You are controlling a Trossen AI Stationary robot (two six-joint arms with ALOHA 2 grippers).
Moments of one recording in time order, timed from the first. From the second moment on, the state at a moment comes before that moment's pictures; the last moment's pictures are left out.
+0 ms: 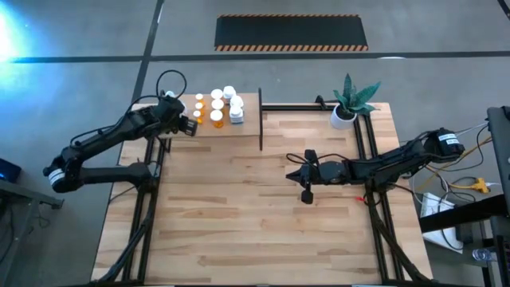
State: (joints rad) left arm 0.66 0.94 0.88 -0.83 -0.42 -0.41; right arm 0.12 1.29 0.42 0.43 0.23 0.03
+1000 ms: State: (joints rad) left arm 0.66 0.91 0.93 -0.90 -0.40 -0.39; right arm 0.12 1.29 0.42 0.43 0.23 0.03
